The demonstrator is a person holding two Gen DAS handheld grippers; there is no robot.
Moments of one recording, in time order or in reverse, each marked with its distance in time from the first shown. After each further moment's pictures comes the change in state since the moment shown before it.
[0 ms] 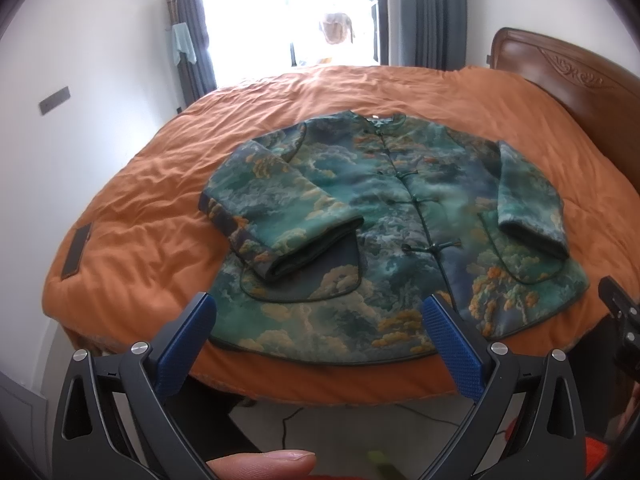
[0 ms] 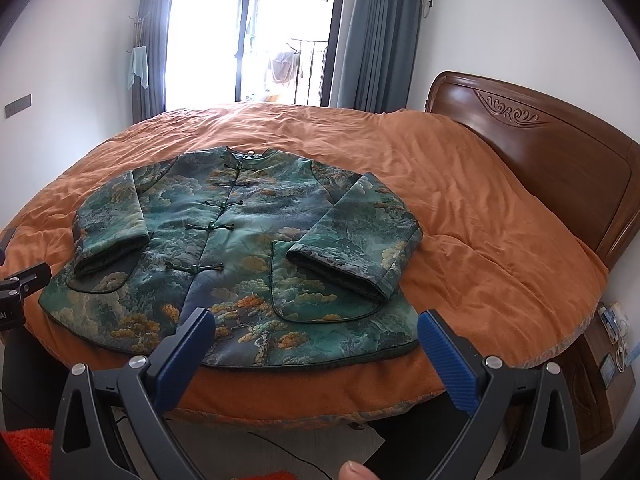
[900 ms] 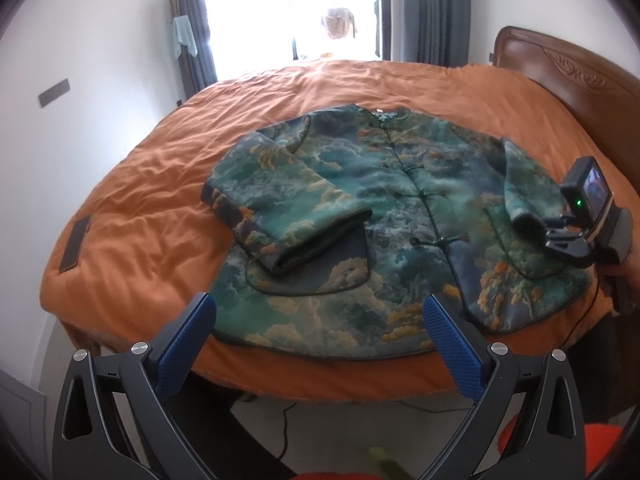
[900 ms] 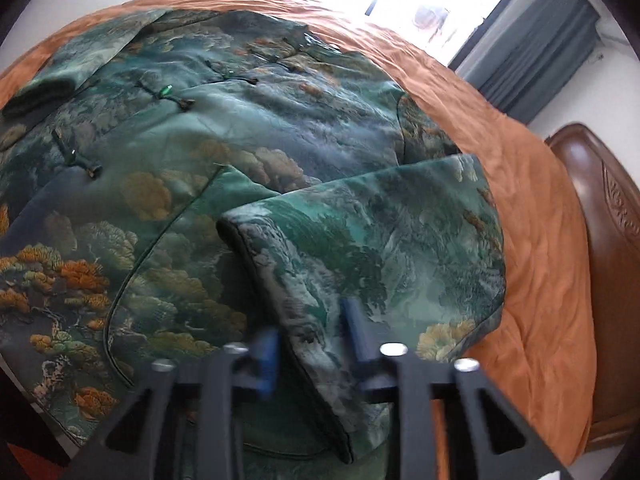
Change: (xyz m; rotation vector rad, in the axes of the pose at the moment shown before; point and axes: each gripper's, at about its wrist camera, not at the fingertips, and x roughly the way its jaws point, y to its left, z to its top) left arm 0.007 0.004 -0.003 -0.008 0.028 0.000; right arm 0.227 -0.039 0.038 -0.522 0.273 0.165
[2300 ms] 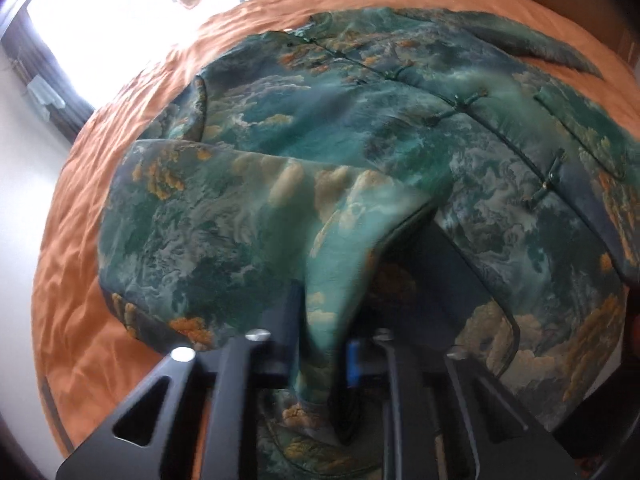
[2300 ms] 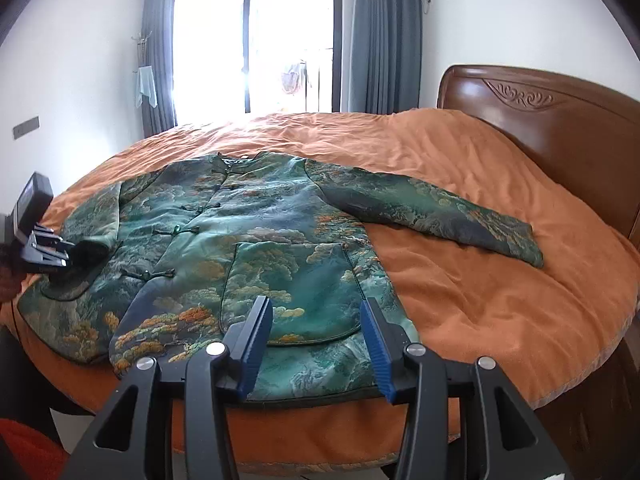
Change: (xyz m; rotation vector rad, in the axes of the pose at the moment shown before) left arm 0.184 0.015 0.058 0.507 0.199 -0.169; right arm -0.128 0.047 -0.091 0.535 -0.352 -0.086
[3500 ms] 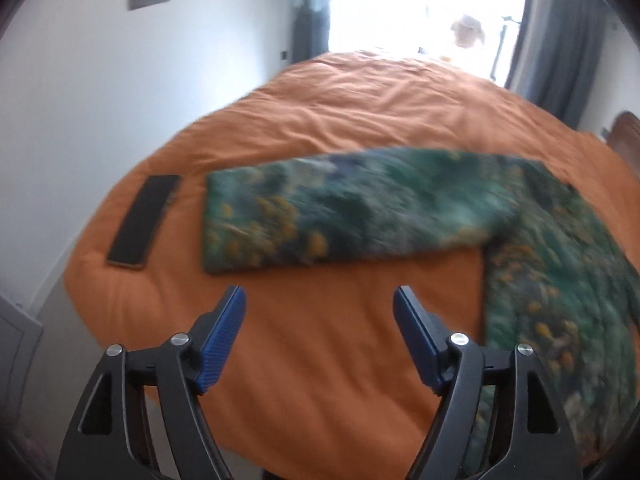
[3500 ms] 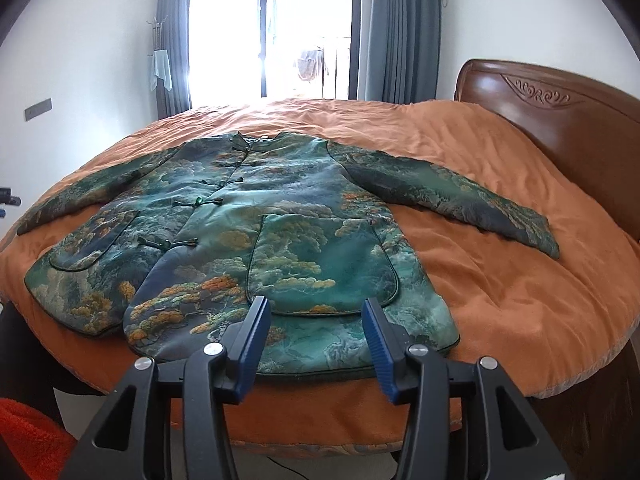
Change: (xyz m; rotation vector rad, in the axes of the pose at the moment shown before) left arm -0.131 0.165 -0.137 -0.834 -0.118 0.216; right arm 0.012 0.004 -0.007 0.011 0.066 0.064
